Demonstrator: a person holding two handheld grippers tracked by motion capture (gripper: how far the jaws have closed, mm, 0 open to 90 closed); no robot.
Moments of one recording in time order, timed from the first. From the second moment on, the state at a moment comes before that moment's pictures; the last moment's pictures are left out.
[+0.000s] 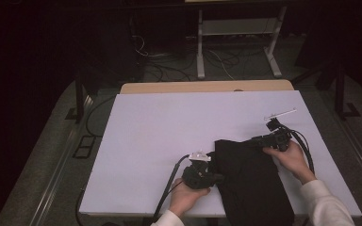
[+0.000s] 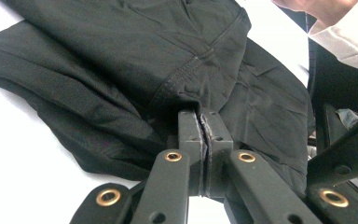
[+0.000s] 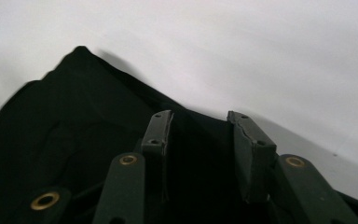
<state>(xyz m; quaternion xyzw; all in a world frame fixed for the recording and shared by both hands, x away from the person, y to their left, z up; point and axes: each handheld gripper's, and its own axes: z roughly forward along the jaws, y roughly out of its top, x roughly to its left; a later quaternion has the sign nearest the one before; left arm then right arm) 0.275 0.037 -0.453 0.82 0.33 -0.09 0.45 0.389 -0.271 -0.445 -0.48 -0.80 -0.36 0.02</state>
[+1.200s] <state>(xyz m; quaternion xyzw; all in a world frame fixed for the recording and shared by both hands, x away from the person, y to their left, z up) 0.272 0.031 -0.452 0.83 0.33 -0.09 0.45 0.346 -0.283 -0.408 -0.49 -0.74 -0.45 0.07</state>
